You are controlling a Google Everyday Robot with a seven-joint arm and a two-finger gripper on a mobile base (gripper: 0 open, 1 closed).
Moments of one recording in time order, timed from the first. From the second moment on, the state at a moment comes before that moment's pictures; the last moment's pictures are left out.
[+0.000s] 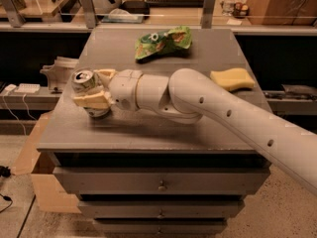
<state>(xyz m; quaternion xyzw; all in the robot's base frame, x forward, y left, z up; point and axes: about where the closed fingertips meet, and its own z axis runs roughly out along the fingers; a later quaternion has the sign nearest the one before) 0.565 0.169 0.899 -0.48 0.55 0.36 0.58</state>
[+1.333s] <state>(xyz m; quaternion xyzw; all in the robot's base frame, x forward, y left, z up) 0.562 0.166 0.896 -0.48 0.55 0.36 0.58</state>
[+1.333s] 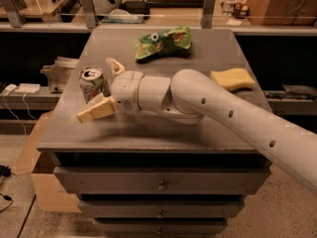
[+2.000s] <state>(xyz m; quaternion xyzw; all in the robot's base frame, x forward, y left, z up) 0.533 0.125 0.914 -0.52 0.58 0.33 0.54</state>
